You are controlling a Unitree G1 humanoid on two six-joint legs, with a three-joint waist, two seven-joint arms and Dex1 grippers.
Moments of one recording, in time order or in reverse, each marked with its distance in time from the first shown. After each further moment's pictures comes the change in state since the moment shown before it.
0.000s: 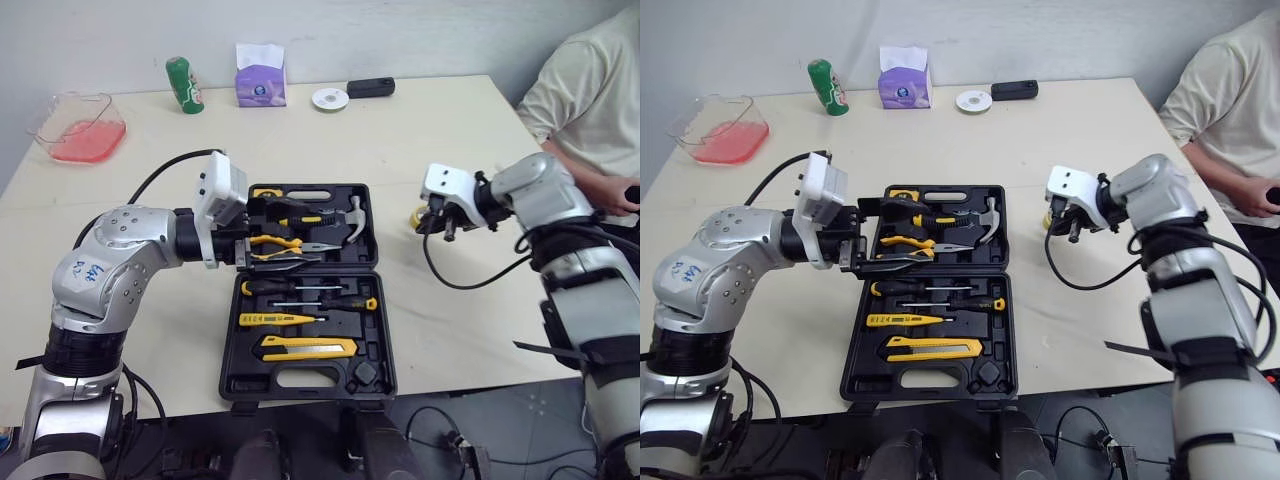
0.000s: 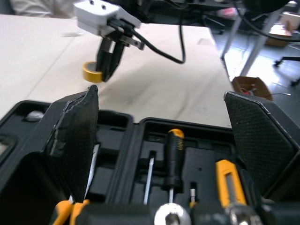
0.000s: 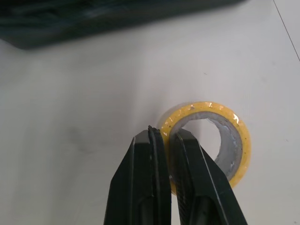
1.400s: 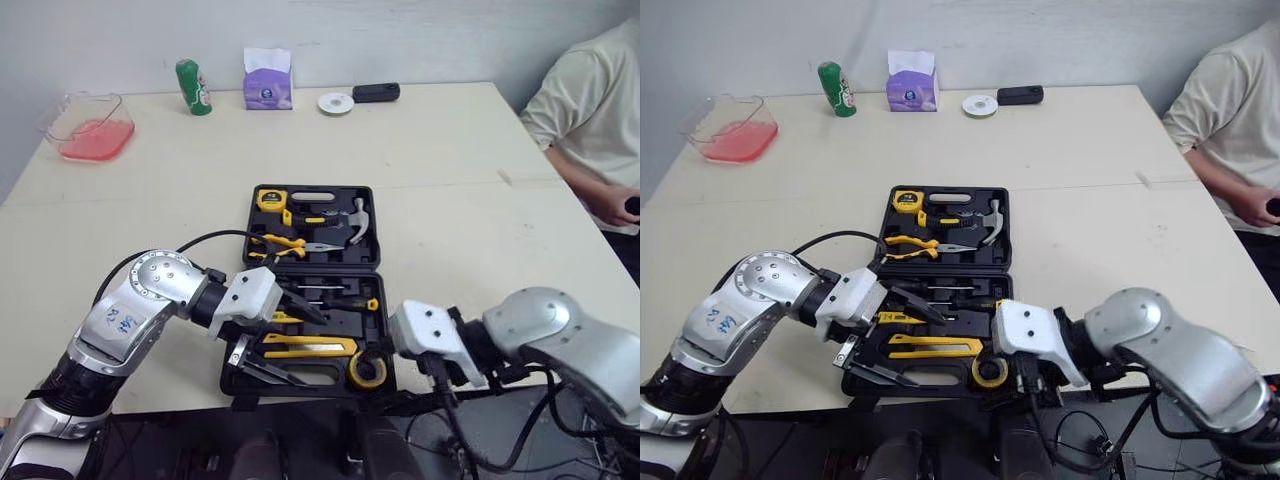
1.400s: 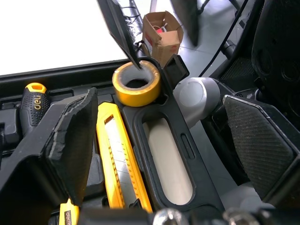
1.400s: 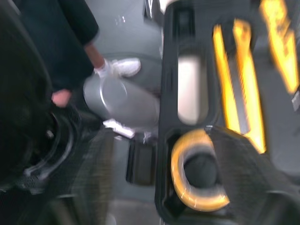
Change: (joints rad) left arm 0.139 0.084 -0.222 -0.072 0.172 -0.213 -0.292; right arm 0.643 -0.171 -0.146 -1.413 0.747 0.739 -0.252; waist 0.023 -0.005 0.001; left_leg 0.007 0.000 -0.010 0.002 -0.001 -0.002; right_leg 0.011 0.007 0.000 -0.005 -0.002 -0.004
